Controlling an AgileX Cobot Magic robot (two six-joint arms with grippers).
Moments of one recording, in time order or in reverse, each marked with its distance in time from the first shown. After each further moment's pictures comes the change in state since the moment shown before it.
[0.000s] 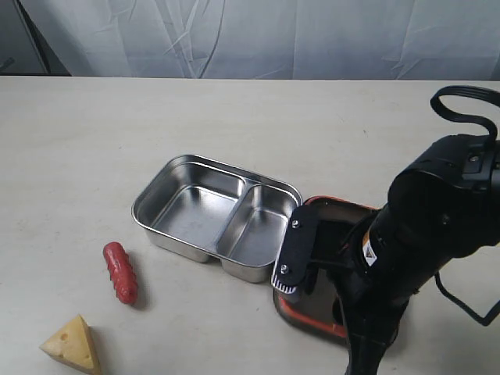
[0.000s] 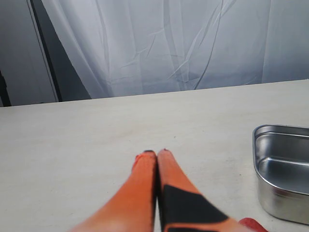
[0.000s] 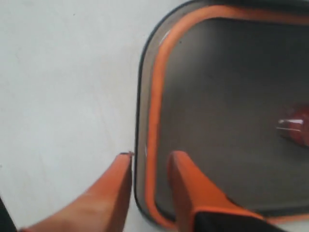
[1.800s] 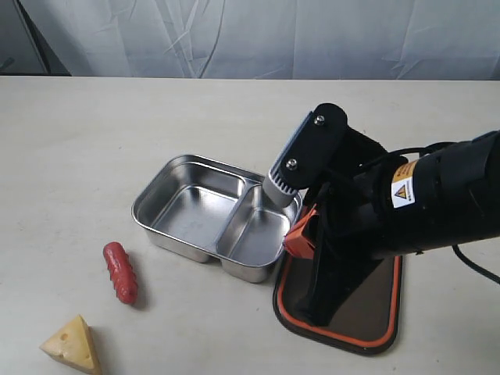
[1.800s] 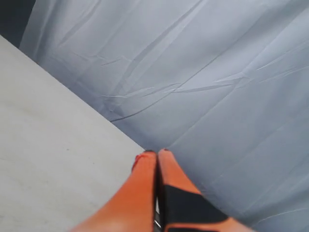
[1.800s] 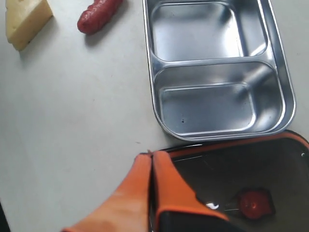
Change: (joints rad) left arm 0.000 0.000 0.000 -0.823 -0.137 -0.053; right arm 0.000 -0.254 -0.024 0.209 -0.200 0.065
